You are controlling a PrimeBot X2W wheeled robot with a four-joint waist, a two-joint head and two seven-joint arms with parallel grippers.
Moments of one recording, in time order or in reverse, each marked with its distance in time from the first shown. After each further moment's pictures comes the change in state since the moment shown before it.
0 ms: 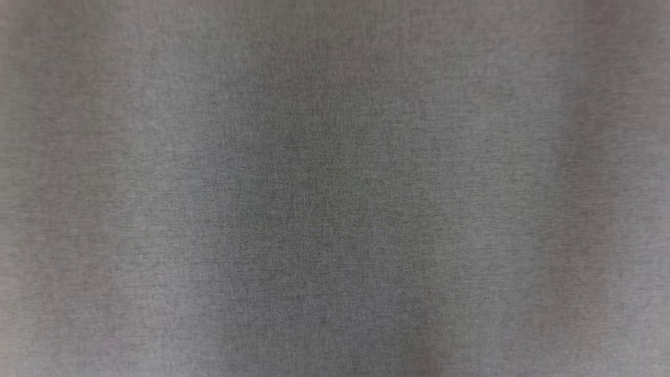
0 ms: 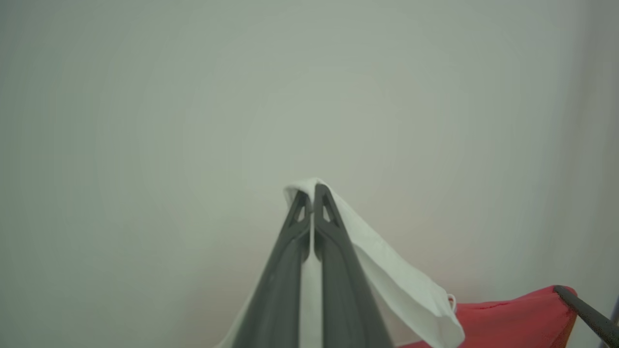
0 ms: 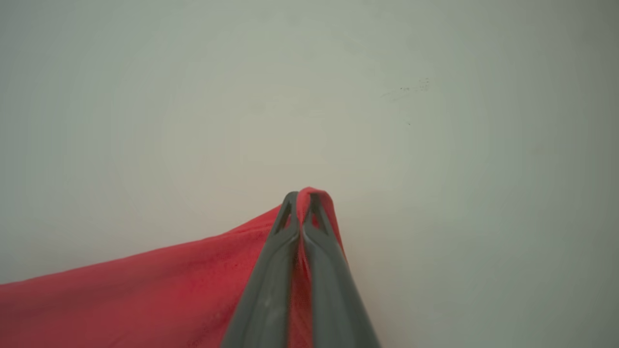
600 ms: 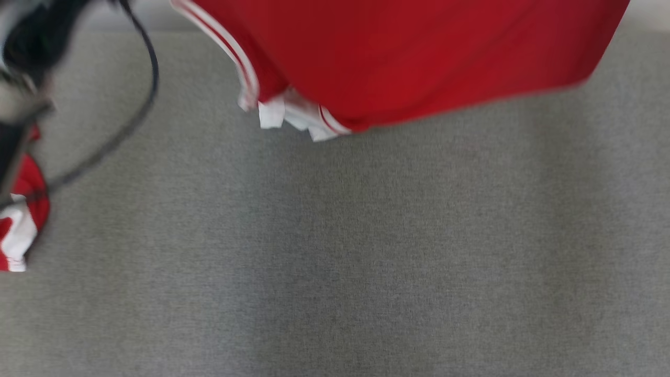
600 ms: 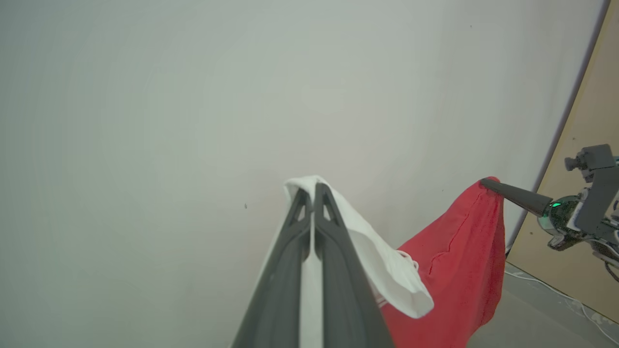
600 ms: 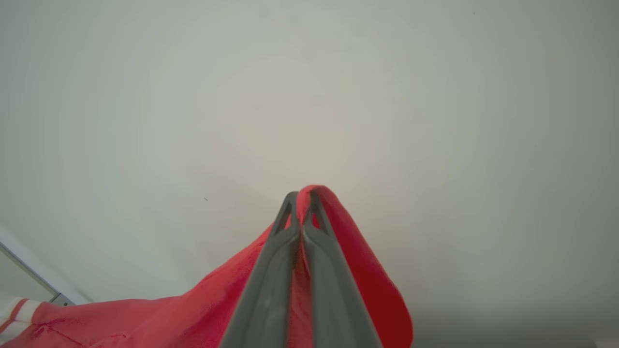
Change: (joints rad) left arm 0.711 0.207 -0.050 -0.573 -0.005 -0.005 0.220; right arm 0.568 -0.053 -0.002 -0.328 0.119 0.000 0.272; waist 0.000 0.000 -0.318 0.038
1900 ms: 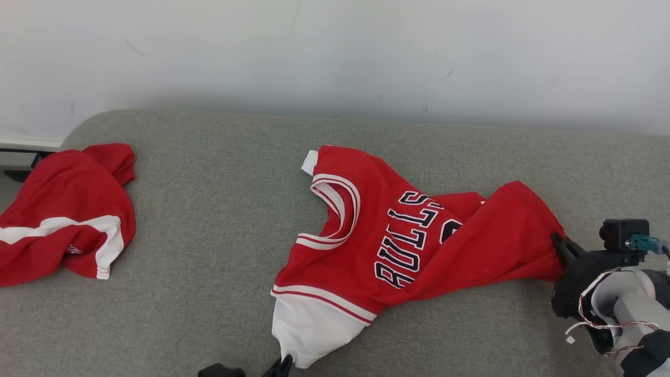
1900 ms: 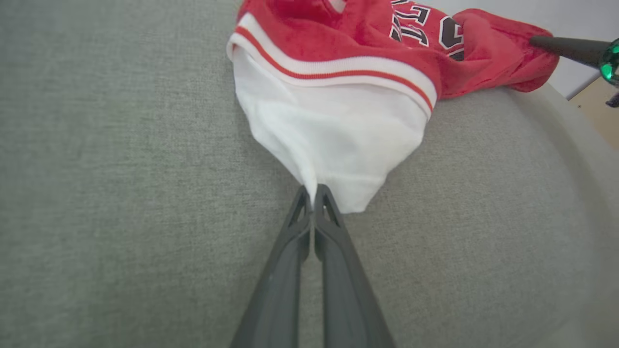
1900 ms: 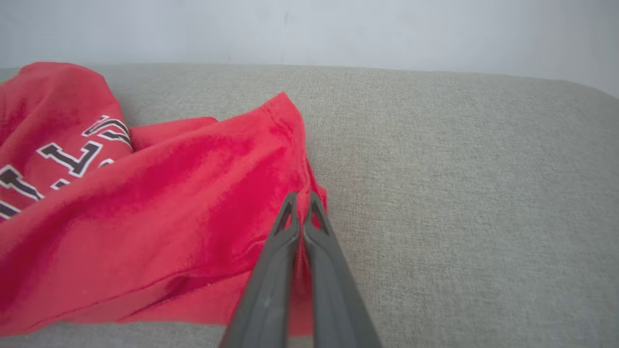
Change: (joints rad) left arm 1.259 -0.308 0.126 0.065 0.551 0.005 -0.236; right arm 0.801 0.126 -0.140 0.167 -0.546 0.000 -0.194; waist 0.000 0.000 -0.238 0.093
